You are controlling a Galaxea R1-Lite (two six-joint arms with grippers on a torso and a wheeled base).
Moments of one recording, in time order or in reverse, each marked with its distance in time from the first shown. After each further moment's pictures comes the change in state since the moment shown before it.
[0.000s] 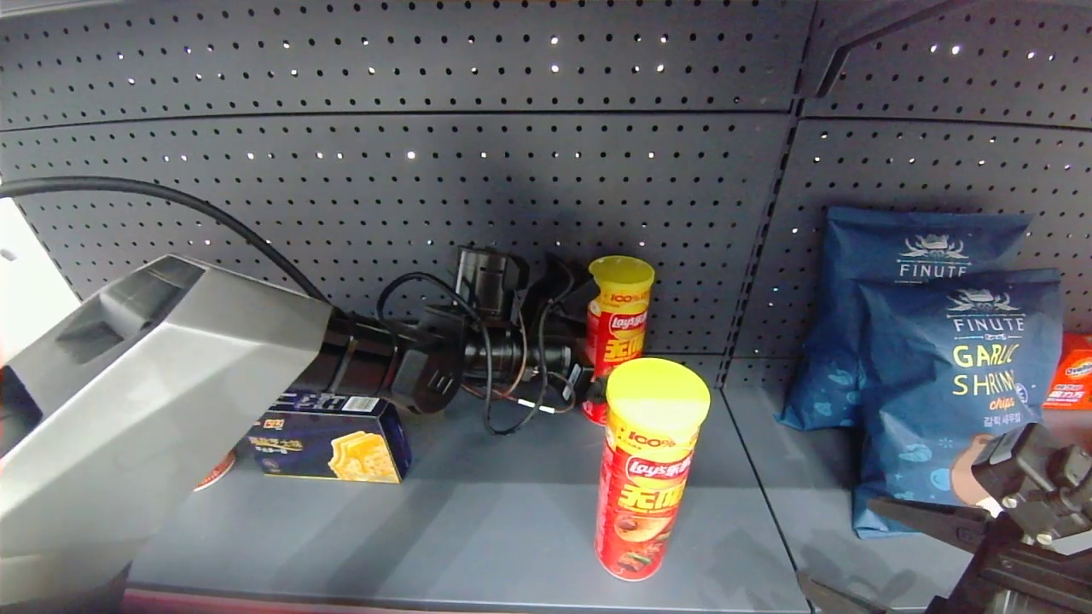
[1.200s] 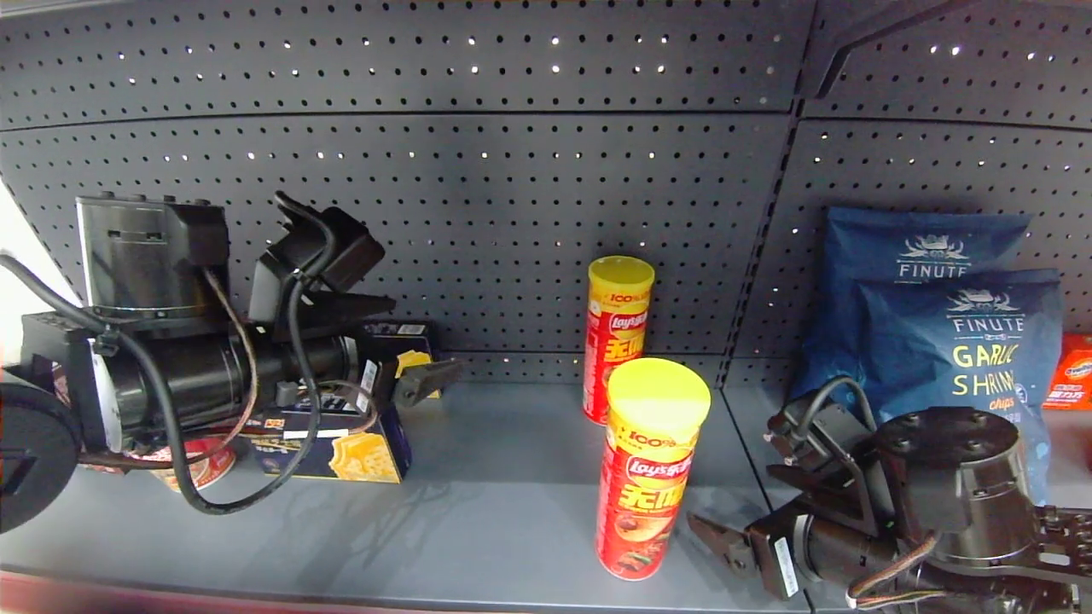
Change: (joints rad) left arm 0.168 -0.684 0.619 -0.006 0.361 0.013; right arm 0.004 0.427 -0.144 -0.177 -0.117 0.024
